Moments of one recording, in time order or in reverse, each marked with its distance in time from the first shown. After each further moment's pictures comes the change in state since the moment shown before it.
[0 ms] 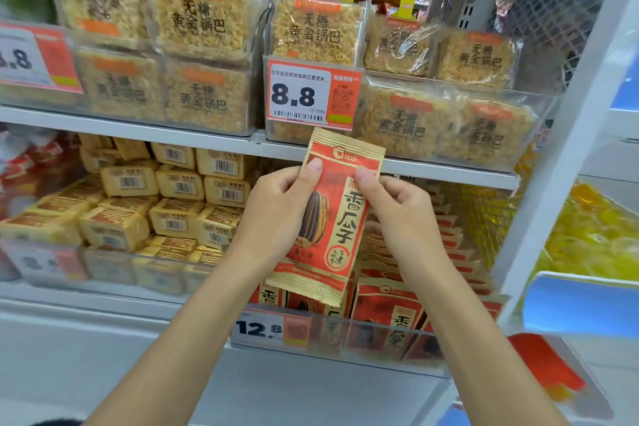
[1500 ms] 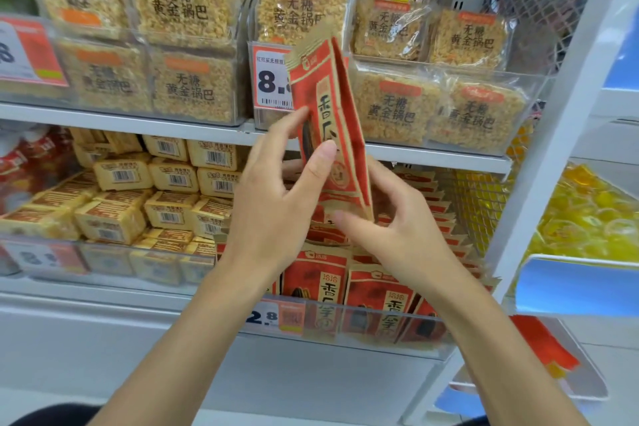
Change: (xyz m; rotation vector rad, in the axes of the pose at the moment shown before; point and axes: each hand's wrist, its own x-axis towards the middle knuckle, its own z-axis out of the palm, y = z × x) left_hand -0.023 0.026 0.007 0.077 0.102 0.267; right_hand -0.027 -0.007 -0.016 -0.226 -0.269 -0.296
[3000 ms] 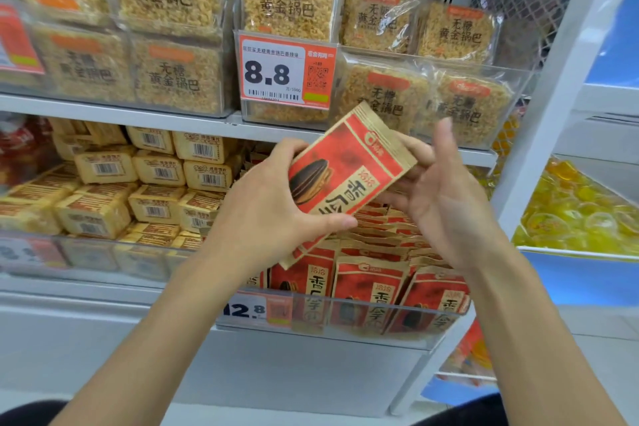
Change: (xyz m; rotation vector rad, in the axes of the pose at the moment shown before) left_hand -0.001 -0.006 -0.005 0.461 -0.270 -0.050; right_hand 0.006 0.010 -0.043 0.525 0.103 0.190
